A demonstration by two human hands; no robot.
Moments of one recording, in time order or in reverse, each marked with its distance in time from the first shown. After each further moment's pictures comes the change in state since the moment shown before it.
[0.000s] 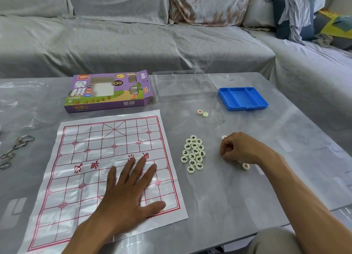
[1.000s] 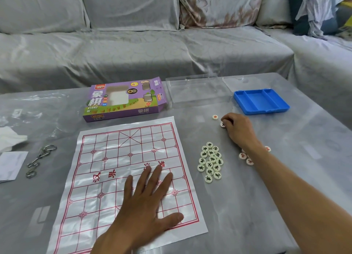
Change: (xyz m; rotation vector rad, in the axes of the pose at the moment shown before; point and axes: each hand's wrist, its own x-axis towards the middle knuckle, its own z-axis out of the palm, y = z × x) left_hand 0.000 -0.001 0.006 0.006 0.085 0.023; right_hand 0.107 -0.011 0.015 0.291 0.662 -0.055
